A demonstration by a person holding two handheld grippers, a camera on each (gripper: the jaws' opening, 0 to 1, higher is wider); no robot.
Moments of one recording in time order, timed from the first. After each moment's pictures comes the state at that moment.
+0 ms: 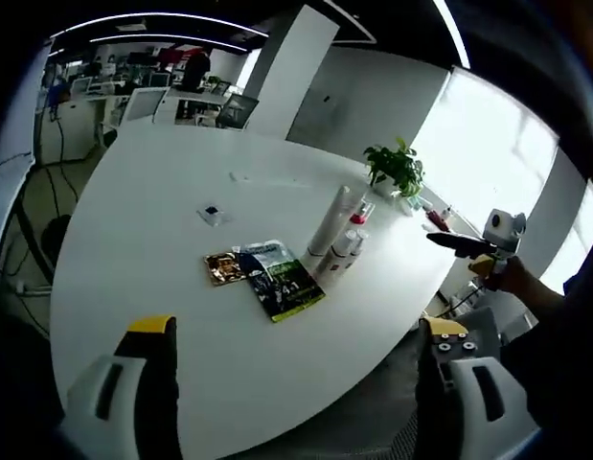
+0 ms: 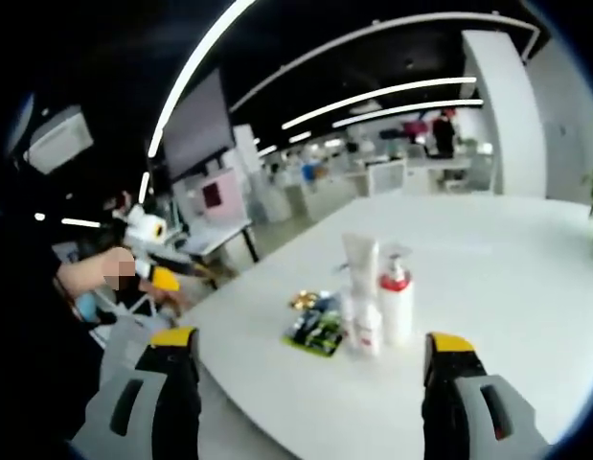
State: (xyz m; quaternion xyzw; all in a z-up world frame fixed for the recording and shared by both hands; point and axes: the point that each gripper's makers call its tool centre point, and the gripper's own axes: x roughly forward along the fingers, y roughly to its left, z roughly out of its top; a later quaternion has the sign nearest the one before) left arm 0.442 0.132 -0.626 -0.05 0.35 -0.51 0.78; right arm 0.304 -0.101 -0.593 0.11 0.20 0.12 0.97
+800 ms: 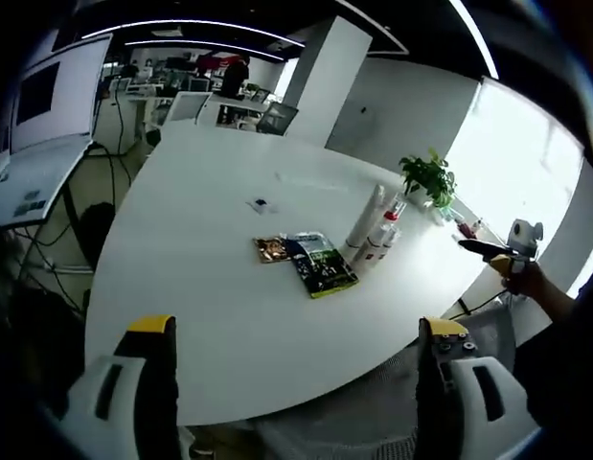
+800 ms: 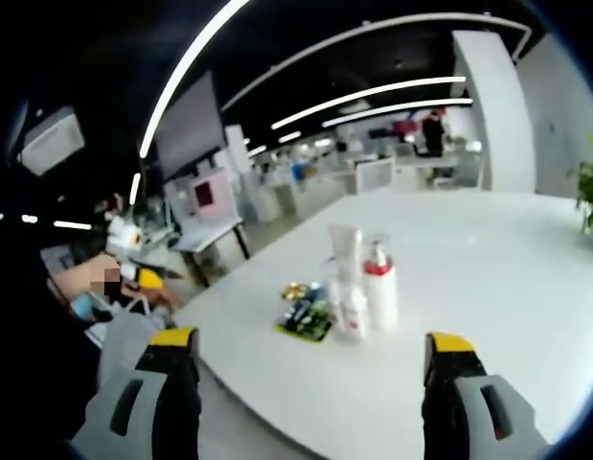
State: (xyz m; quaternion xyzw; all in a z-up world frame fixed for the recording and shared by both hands) left arm 0.445 0.192 -0.646 -0.03 0.36 -0.44 0.82; right arm 0.281 -0.111 -0.601 0.11 0.20 0.10 0.97
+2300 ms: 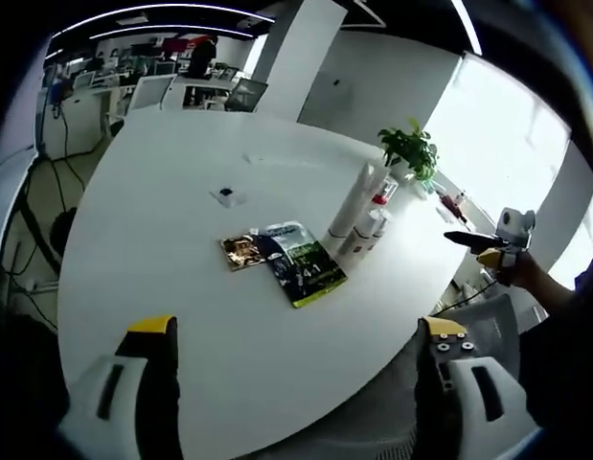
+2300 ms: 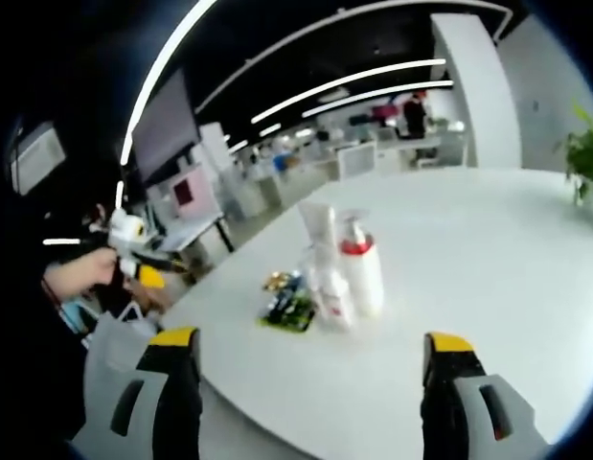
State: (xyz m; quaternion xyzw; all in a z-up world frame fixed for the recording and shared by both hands) left arm 0.461 0.119 -0.654 0.02 0.39 -0.50 0.78; right arm 0.294 -0.130 -0.635 0.15 0.23 0.06 0.96
